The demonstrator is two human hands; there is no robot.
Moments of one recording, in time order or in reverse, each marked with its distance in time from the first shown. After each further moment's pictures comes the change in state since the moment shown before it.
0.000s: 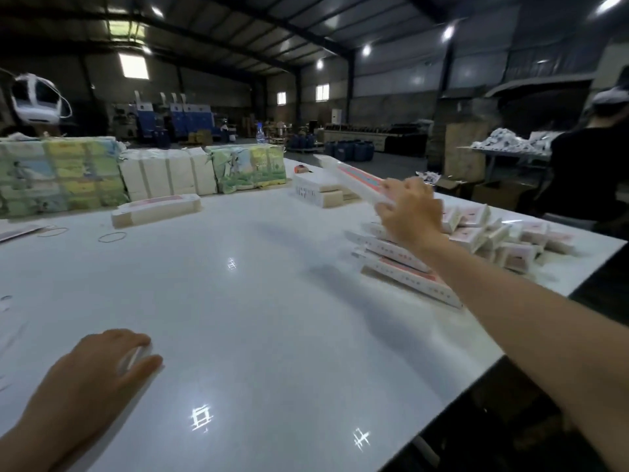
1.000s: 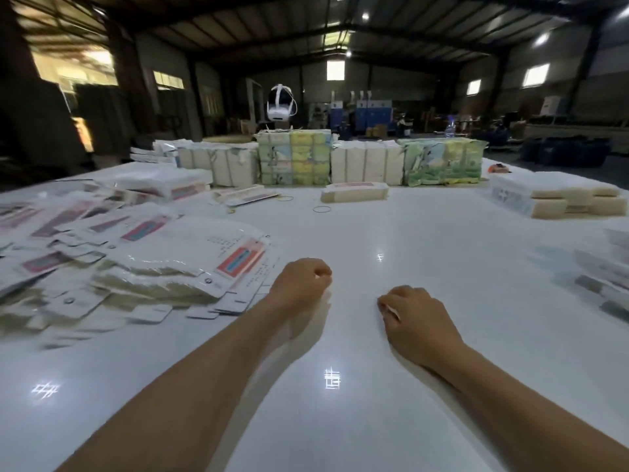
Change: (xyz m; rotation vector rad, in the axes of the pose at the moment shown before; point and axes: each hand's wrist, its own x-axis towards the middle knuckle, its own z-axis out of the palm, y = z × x) left_hand 0.005 -0.002 -0.042 -0.288 0.053 -0.288; right_hand -0.180 -0.203 0.074 0.305 -0.557 -0.592
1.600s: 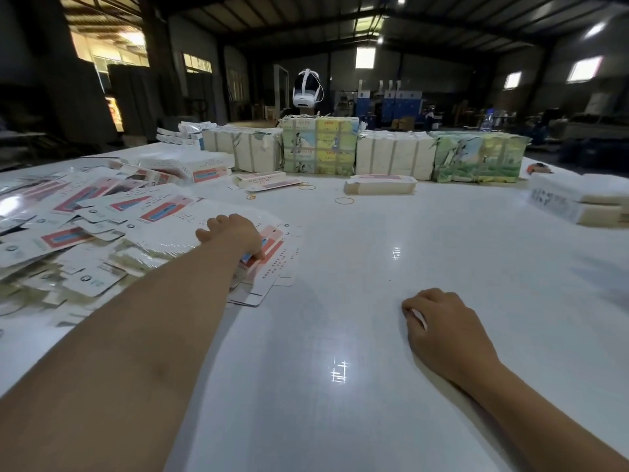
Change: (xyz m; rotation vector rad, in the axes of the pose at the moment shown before) left_hand 0.063 -0.076 -0.093 0.638 0.026 -0.741; right_hand 0.002 -0.003 0.002 0.028 0.044 -0.002
